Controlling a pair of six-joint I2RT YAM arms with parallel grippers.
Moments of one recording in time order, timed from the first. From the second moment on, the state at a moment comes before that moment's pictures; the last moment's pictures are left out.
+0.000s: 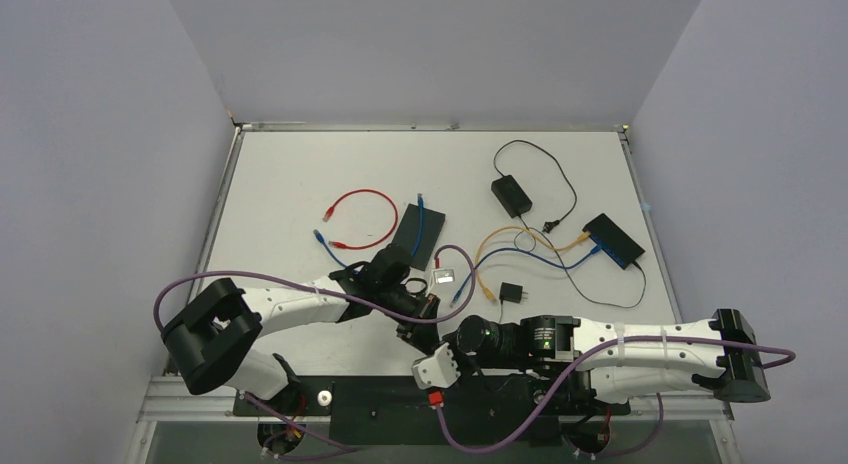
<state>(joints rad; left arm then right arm) -0.91 1.44 0.67 0.00 0.99 -0.69 1.44 1.03 0.73 -0.51 0.09 -0.77</state>
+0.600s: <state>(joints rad) -0.88 1.40 0.66 -0.03 0.92 -0.67 1.45 1.03 0.73 -0.52 0.08 -0.71</state>
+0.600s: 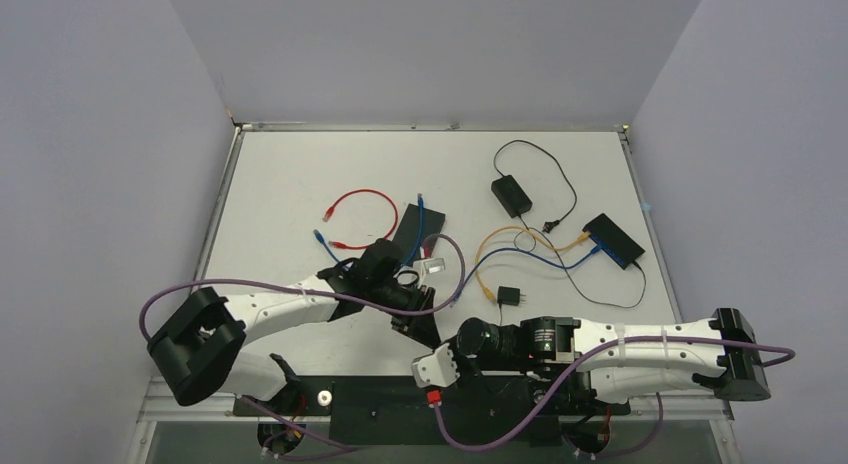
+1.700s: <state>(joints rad) -0.56 1.51 0.51 0.27 0.53 -0.81 1.20 1.04 0.63 -0.07 0.46 -0.25</state>
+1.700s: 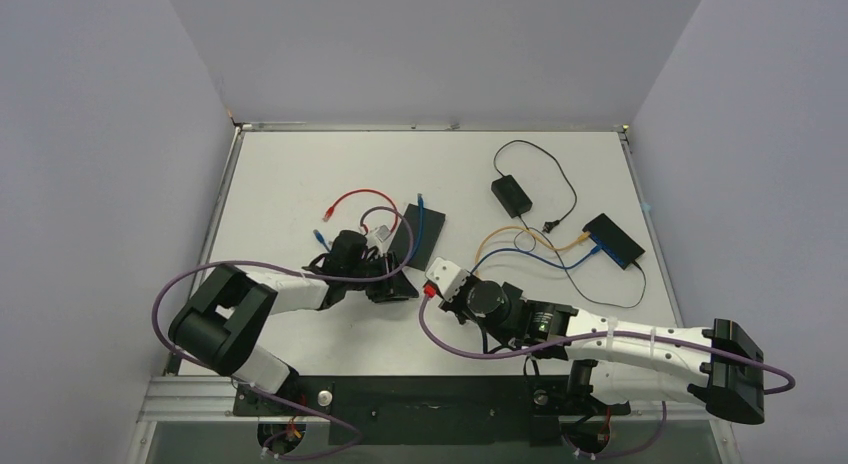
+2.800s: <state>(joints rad) -0.40 1.64 0.82 0.11 0.09 -0.70 1.11 1.00 0.51 0.06 0.43 -0.18</state>
